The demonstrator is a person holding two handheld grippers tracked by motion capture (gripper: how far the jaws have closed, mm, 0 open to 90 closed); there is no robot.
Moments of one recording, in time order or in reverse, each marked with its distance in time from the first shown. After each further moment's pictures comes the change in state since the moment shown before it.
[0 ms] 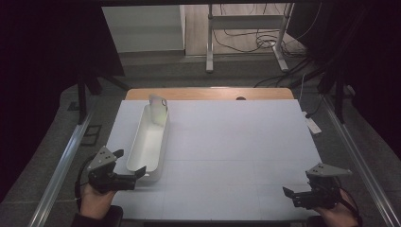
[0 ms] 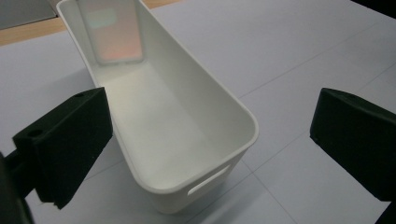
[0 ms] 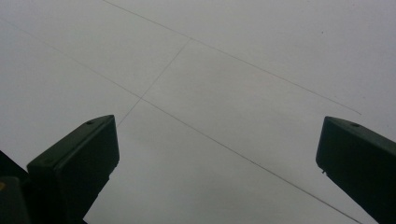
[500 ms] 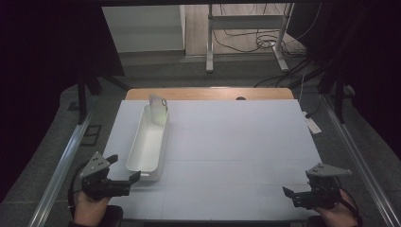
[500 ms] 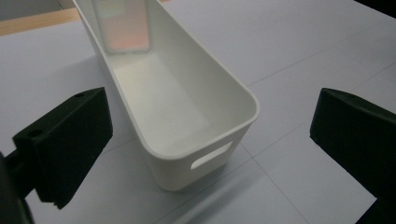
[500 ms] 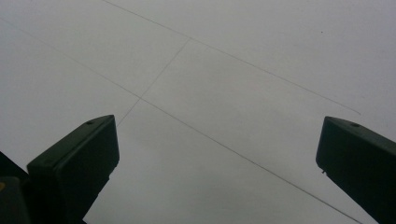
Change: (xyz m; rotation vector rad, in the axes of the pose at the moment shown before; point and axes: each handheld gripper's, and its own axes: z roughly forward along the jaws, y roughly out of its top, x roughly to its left) left arm 0.000 -0.013 -0.014 -0.004 0.017 -0.028; right arm 0.000 0.000 0.000 0.002 -0.004 -0.001
